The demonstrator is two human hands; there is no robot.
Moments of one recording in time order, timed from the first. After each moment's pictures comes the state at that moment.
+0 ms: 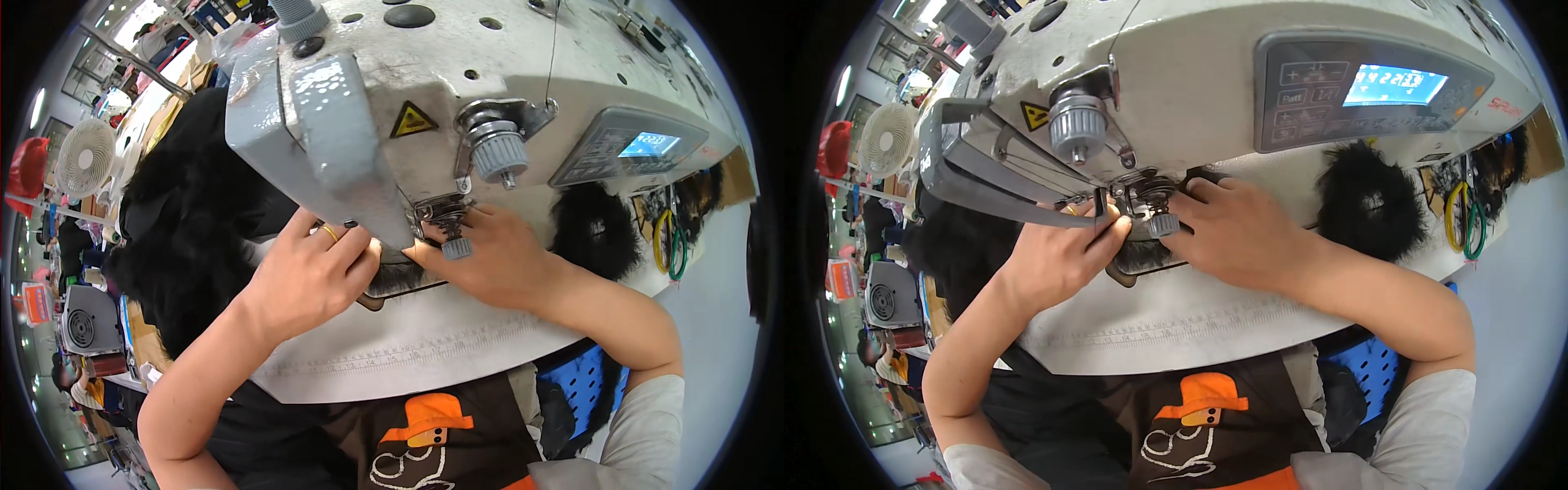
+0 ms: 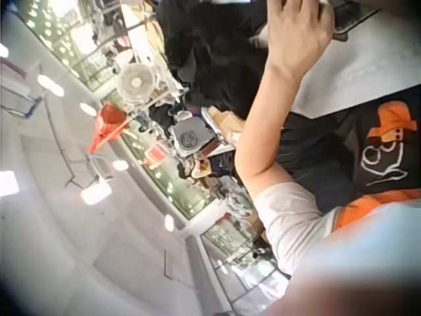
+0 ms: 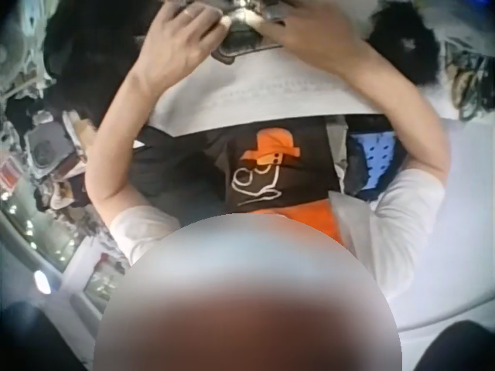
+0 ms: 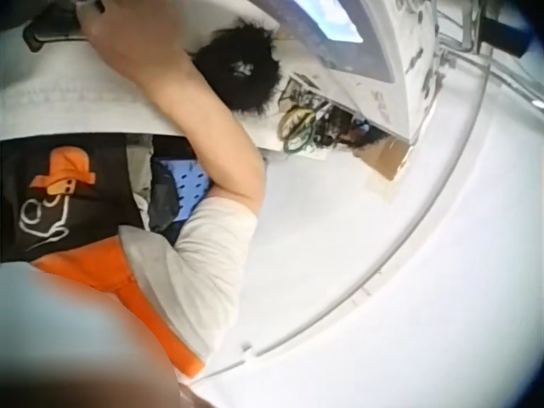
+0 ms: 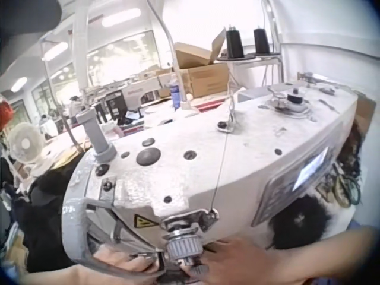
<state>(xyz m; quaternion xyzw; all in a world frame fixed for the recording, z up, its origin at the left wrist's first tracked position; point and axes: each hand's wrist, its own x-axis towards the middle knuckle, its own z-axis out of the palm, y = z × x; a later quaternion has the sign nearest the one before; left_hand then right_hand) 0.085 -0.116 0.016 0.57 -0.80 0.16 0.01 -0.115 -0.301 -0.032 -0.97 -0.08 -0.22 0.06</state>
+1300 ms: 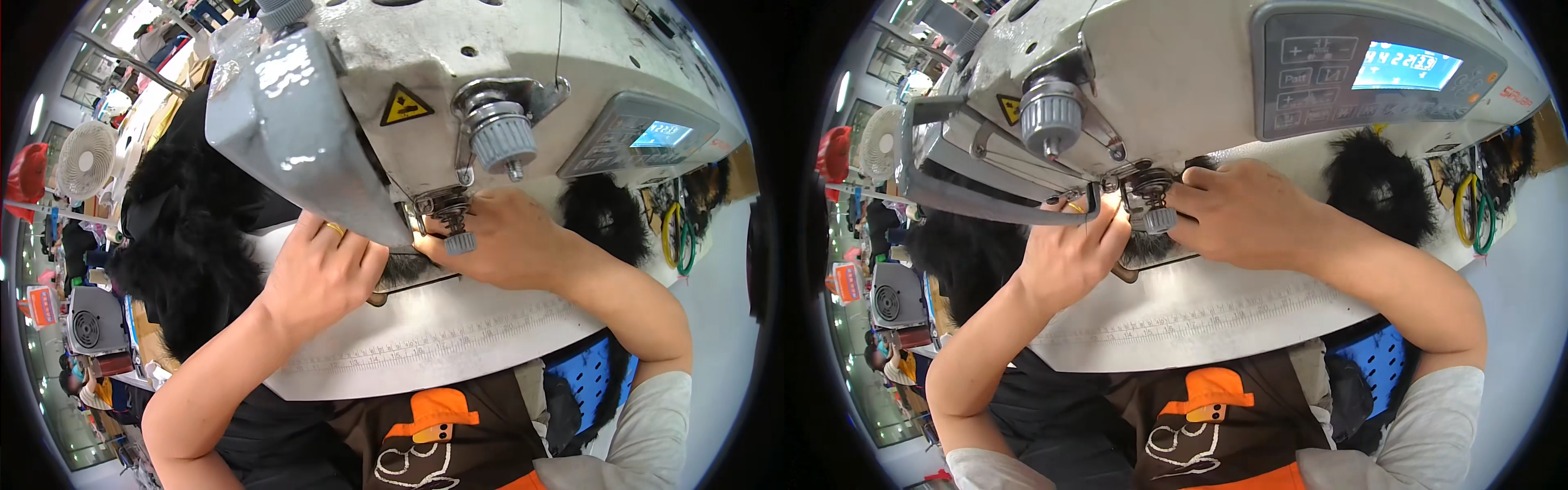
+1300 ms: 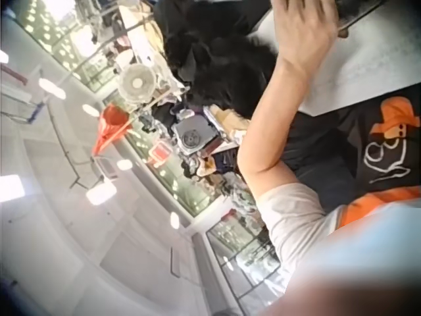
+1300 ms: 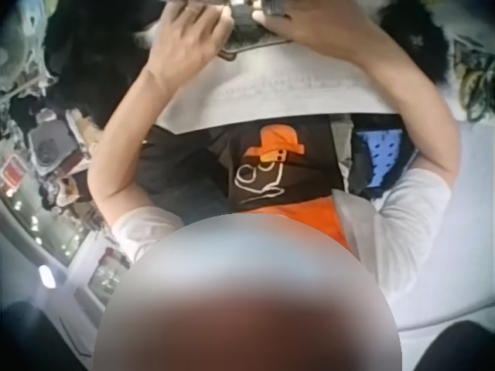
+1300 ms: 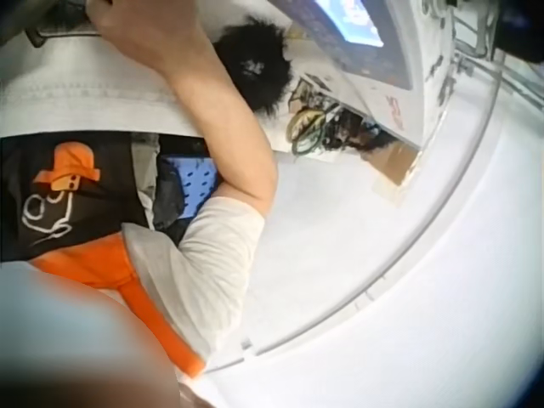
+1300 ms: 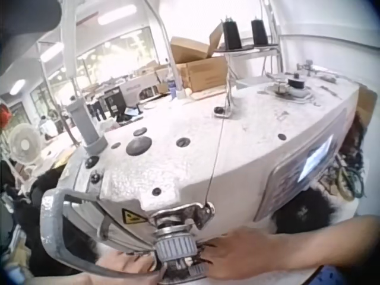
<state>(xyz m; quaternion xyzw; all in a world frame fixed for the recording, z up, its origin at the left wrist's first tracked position) 0.070 -0.115 0.006 0.59 -0.78 0.19 -0.04 -0.113 -0.319 -0.036 -0.97 -0.14 -0.20 0.01</state>
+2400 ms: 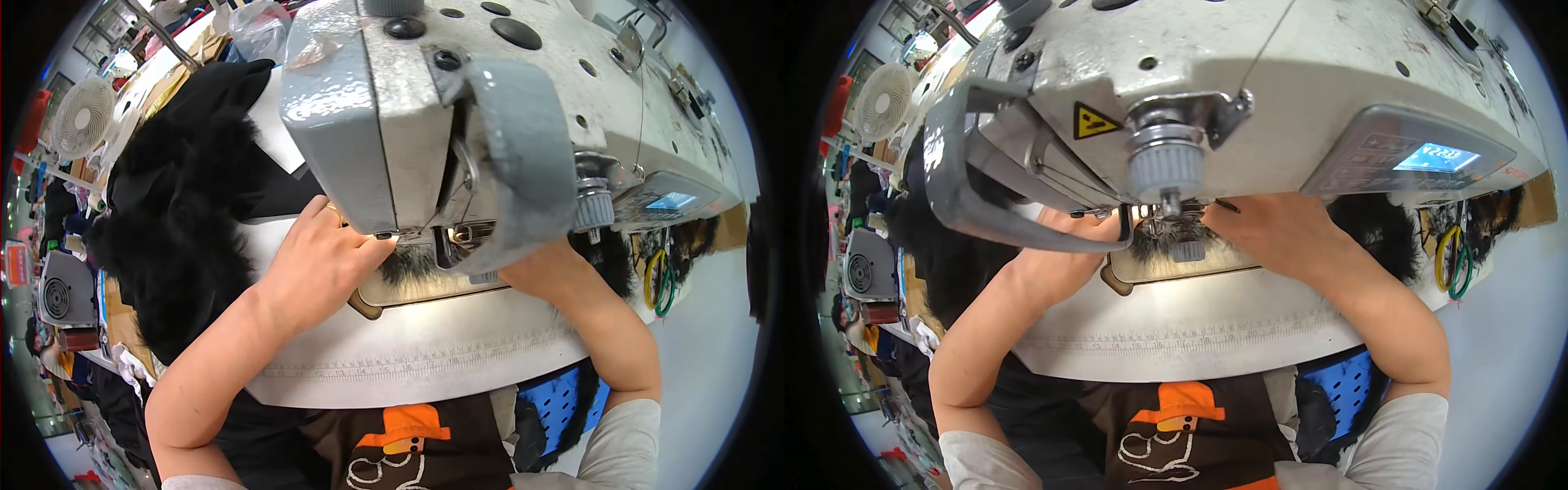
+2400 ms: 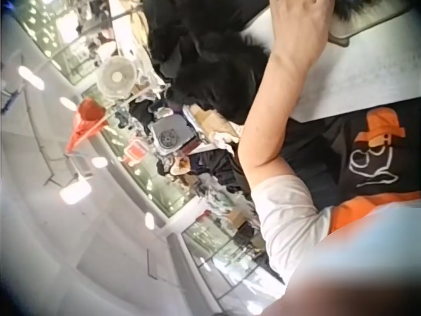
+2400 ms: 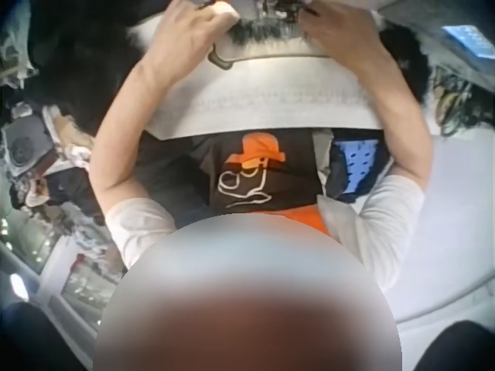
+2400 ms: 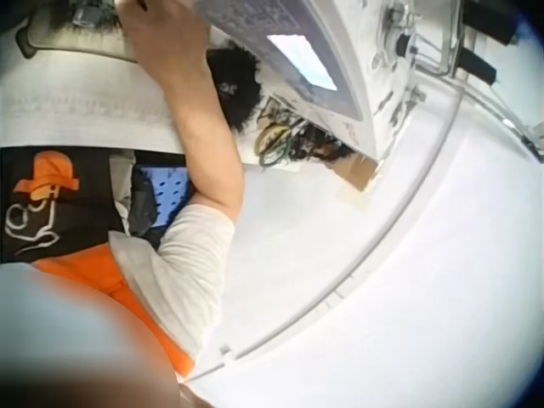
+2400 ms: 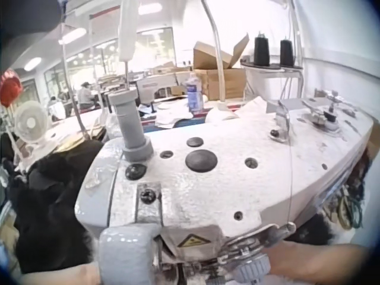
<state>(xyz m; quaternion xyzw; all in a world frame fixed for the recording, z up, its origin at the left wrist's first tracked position) 0.082 -0.122 -0.005 0.68 -0.73 0.05 0.09 -0.116 -0.338 -0.022 -0.98 -0.03 -0.21 0.00</state>
